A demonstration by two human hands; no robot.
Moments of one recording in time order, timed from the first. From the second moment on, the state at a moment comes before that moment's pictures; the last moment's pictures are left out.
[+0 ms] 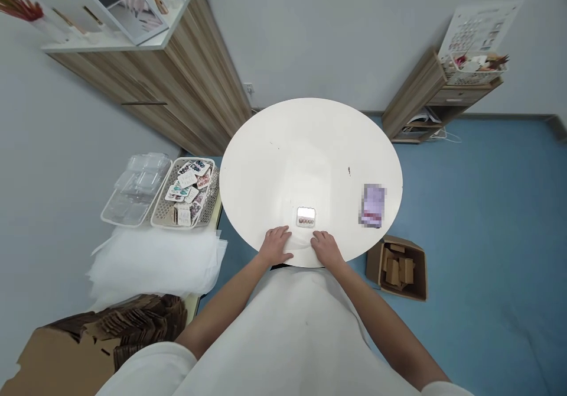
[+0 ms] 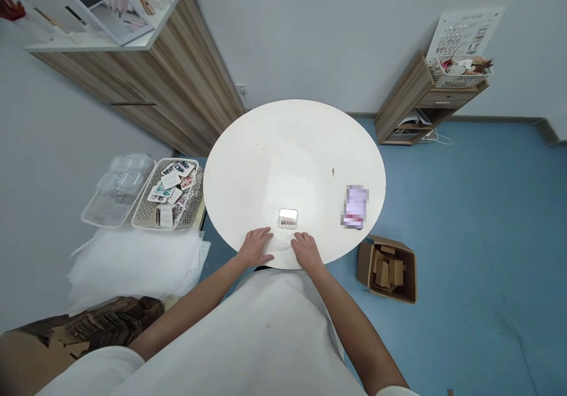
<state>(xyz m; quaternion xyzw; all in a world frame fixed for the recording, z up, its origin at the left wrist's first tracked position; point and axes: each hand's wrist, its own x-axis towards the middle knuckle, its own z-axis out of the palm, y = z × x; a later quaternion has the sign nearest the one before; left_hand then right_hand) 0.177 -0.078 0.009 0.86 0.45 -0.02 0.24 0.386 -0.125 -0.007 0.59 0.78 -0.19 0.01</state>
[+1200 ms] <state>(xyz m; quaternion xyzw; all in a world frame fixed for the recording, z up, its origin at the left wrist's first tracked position) 0.170 -0.032 0.005 0.72 0.60 0.00 0.34 0.388 -0.111 0.000 0.80 0.50 -0.32 -0.05</state>
